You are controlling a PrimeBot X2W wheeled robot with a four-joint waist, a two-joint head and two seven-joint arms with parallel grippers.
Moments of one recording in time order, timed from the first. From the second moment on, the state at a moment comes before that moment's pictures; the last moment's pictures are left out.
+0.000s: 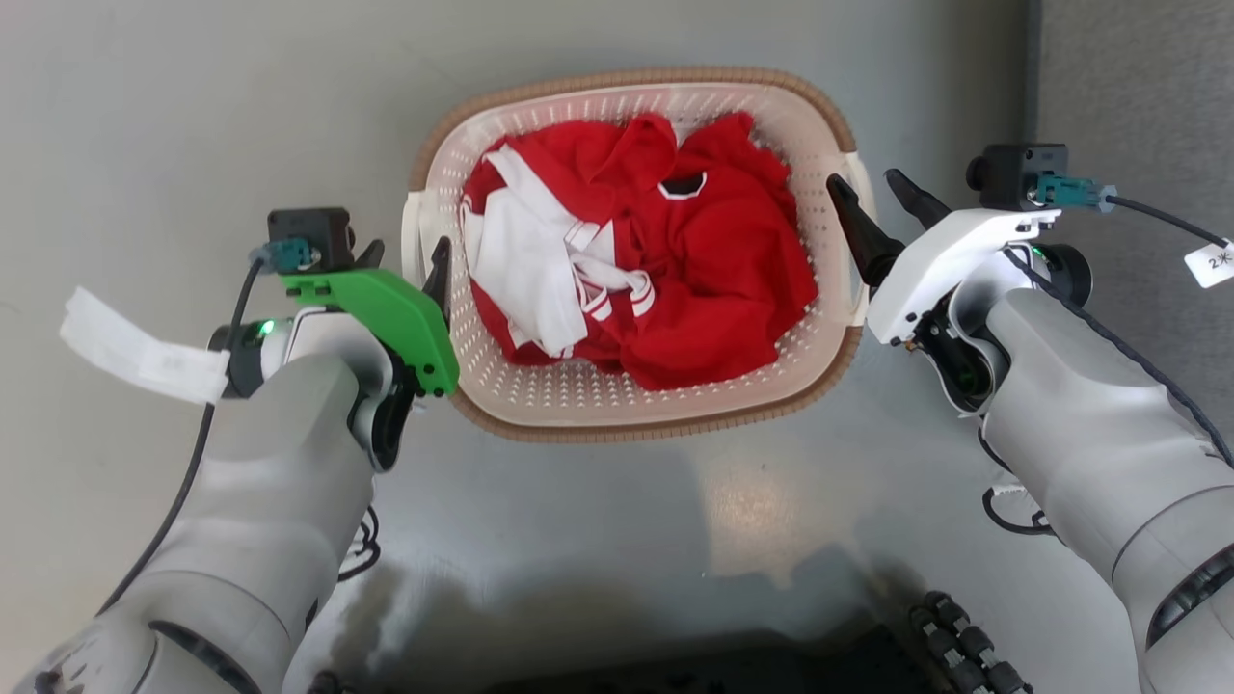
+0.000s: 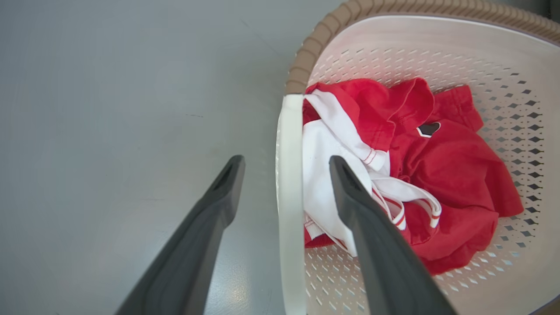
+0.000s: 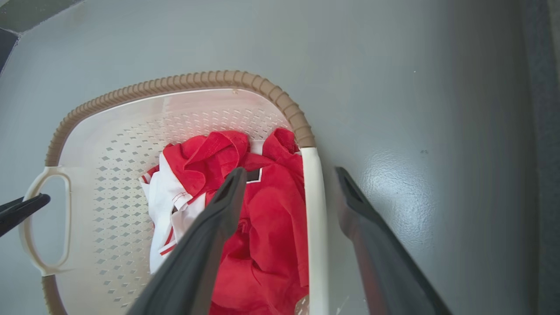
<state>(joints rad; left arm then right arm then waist) -0.93 0.02 -0.98 1.15 -1.11 -0.03 -0.21 -0.88 -0.18 0.91 1.04 1.00 0.12 -0.25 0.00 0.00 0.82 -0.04</state>
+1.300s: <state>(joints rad) -0.73 0.09 -0.76 0.94 -0.96 -0.09 -0.25 -0.62 -0.24 0.69 0.82 0.84 0.12 -0.25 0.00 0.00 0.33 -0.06</state>
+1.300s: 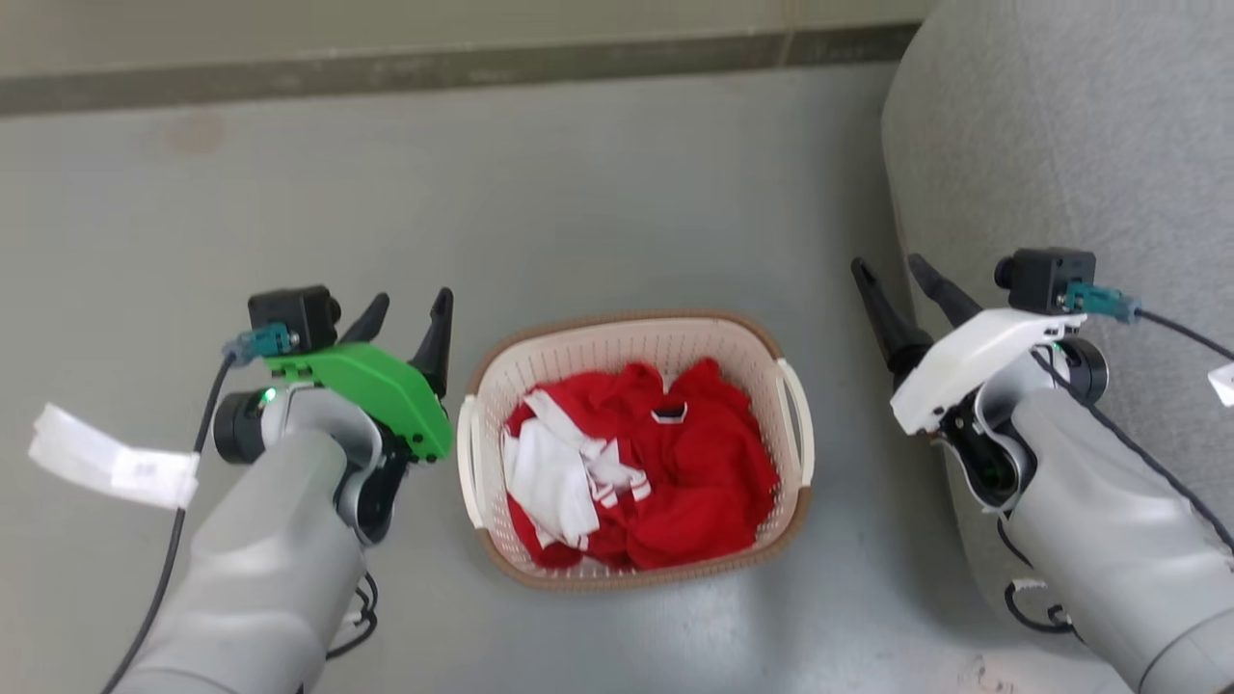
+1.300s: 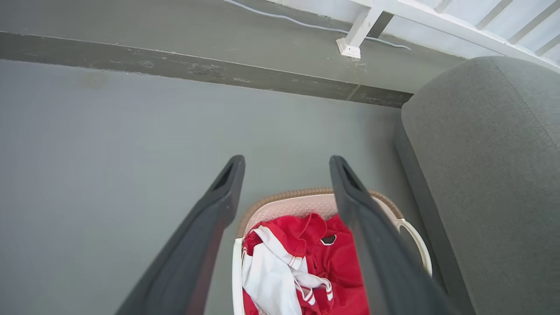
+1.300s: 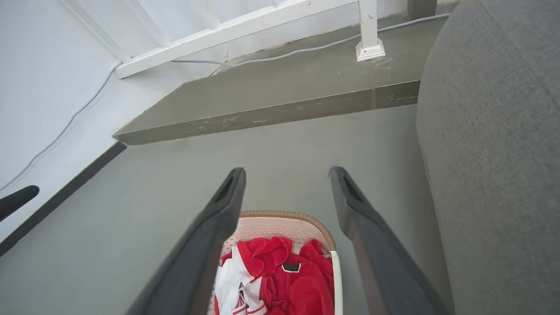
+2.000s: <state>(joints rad) -0.47 0.11 -0.55 0.63 -0.75 -0.02 -0.25 -0.41 -0.25 0.51 0.62 0.69 0.11 -0.25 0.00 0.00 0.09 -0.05</state>
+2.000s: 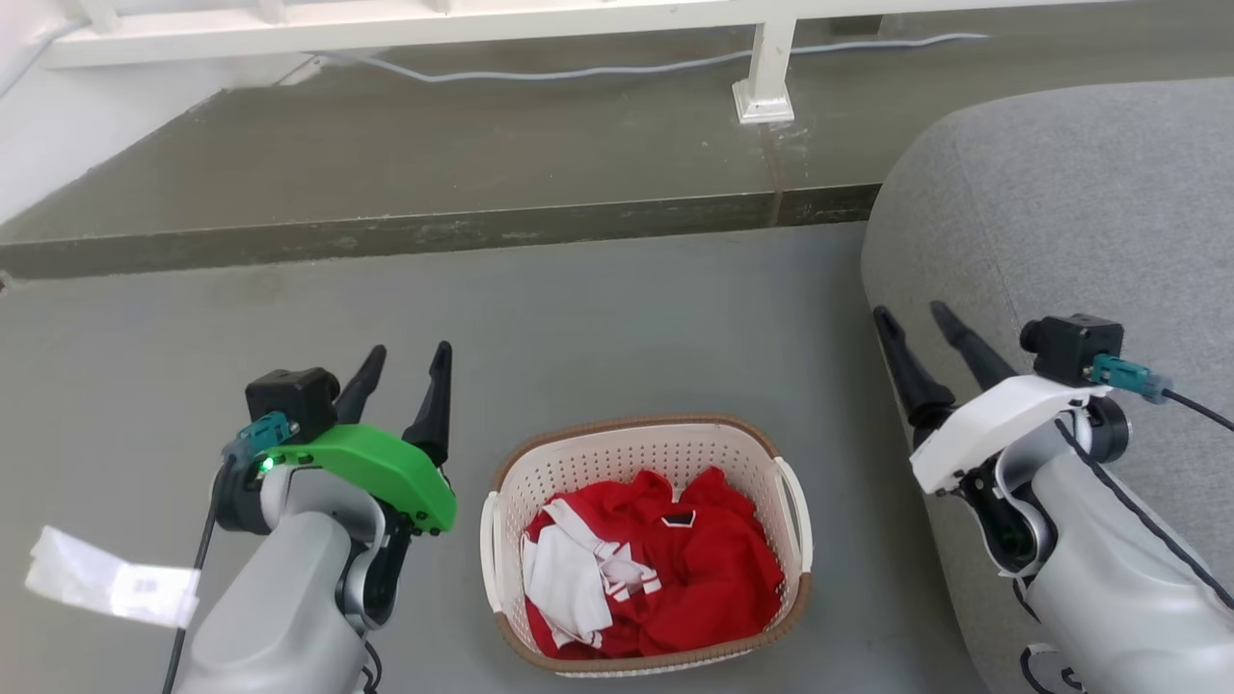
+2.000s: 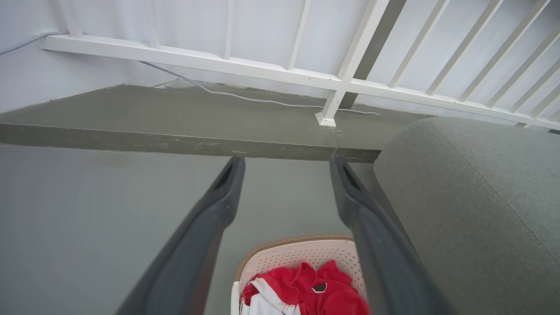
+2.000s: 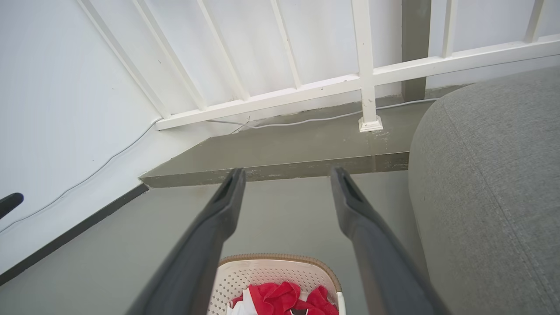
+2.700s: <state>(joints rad) -0.27 0.12 -0.37 0.34 -0.58 0.04 -0.25 -0.28 -0.25 0.34 0.43 0.54 0.05 -0.25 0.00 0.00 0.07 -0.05</state>
